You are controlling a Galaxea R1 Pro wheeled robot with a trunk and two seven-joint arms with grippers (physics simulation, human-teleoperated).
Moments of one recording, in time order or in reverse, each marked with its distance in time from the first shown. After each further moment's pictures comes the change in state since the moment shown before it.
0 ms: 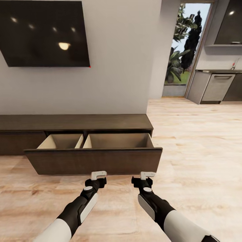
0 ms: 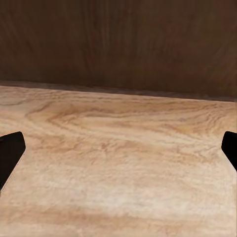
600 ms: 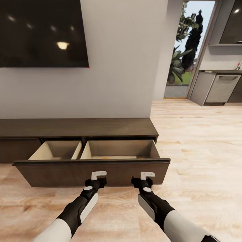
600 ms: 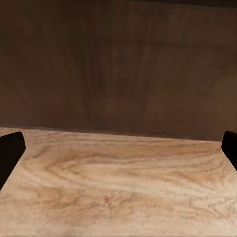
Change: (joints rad) left arm 0.000 -0.001 -0.001 0.000 -0.001 0.000 0.000; right arm 0.000 0.001 0.001 0.002 -0.002 0.000 0.000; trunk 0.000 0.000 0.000
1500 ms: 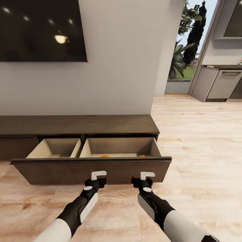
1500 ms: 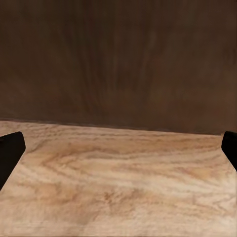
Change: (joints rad) left arm 0.000 0.000 0.003 0.000 0.000 0.000 -0.001; right arm 0.000 0.000 0.000 0.000 -0.001 0.000 0.000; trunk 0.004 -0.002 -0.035
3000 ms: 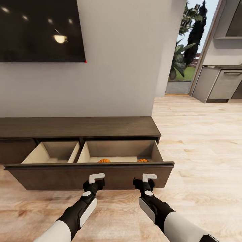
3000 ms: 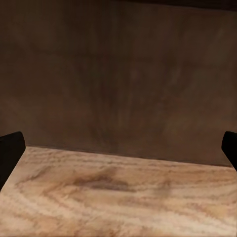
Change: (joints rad) left arm 0.000 -0.002 -0.006 0.105 -0.009 -0.170 -0.003; right arm 0.000 0.005 0.002 0.072 0.009 -0.096 -0.002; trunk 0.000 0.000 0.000
